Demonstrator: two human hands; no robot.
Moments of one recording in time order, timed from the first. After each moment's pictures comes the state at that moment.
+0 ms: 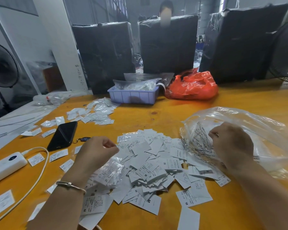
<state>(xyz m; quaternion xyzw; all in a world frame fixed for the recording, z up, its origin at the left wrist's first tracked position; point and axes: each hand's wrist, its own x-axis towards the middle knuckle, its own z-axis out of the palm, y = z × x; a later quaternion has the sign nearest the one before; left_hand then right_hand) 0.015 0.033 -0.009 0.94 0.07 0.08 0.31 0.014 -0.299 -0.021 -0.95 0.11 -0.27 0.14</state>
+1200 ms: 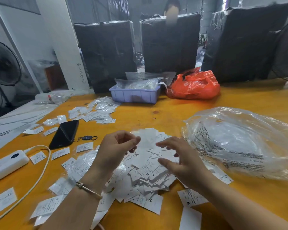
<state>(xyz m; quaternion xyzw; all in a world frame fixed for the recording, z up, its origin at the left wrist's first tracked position) 0.001 -0.005 -0.008 0.78 -0.05 0.07 0.62 -0.012 -0.215 -0.043 -0.88 -0.20 -0.13 0.40</state>
